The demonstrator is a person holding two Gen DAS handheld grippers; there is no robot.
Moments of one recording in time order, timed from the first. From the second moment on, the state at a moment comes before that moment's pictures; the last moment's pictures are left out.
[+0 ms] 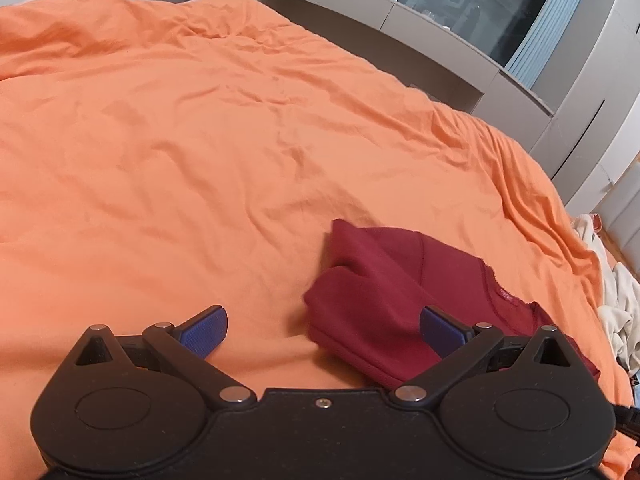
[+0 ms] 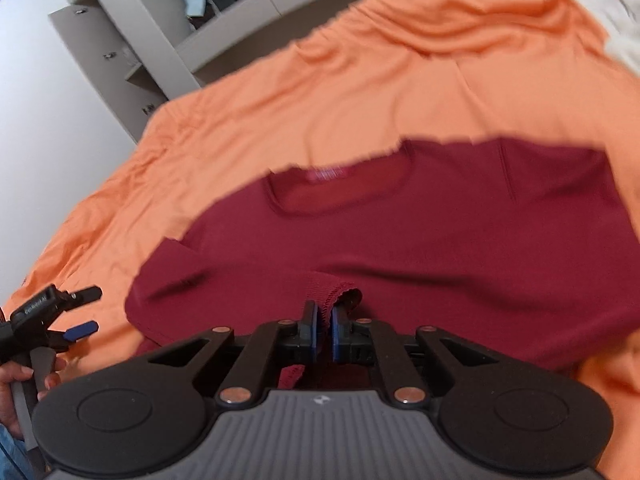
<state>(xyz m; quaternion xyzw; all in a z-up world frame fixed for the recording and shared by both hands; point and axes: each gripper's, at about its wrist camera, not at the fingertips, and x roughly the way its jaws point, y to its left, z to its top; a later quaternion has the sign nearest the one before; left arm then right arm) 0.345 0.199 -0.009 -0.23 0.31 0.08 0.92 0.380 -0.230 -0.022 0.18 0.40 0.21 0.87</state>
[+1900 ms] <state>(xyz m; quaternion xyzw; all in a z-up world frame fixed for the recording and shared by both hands) 0.405 0.211 -0.059 -0.25 0.36 0.14 0.89 0.367 -0.214 -0.039 0.11 0.40 0.22 0.88</state>
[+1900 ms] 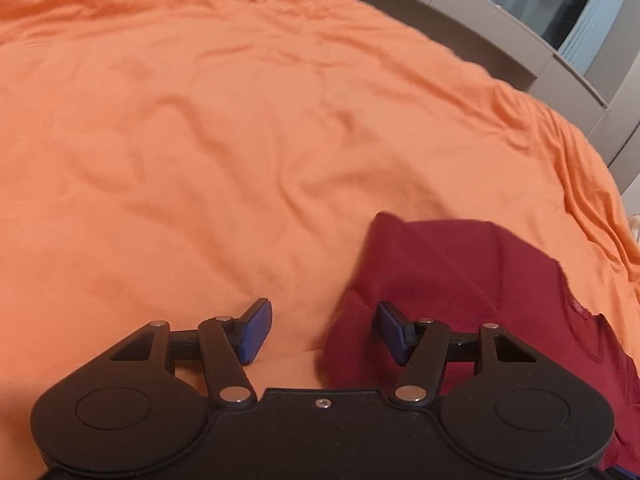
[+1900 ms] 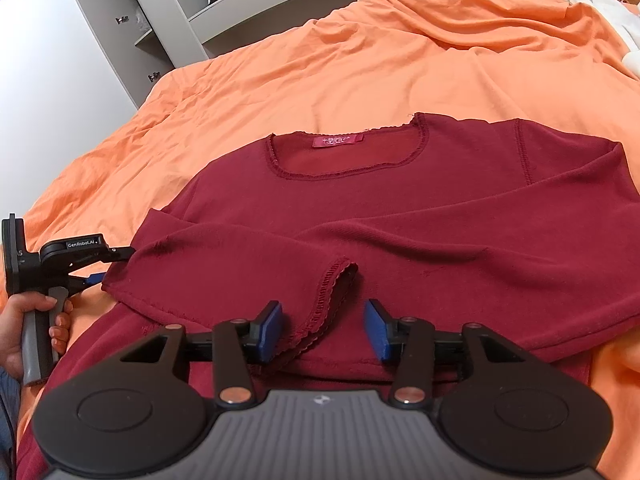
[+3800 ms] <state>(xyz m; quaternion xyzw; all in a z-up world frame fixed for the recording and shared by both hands) 0.052 0.053 -0.001 0.02 0.26 -0.12 0.96 0.031 -0.269 0.004 -0.24 0.29 0.19 0.91</state>
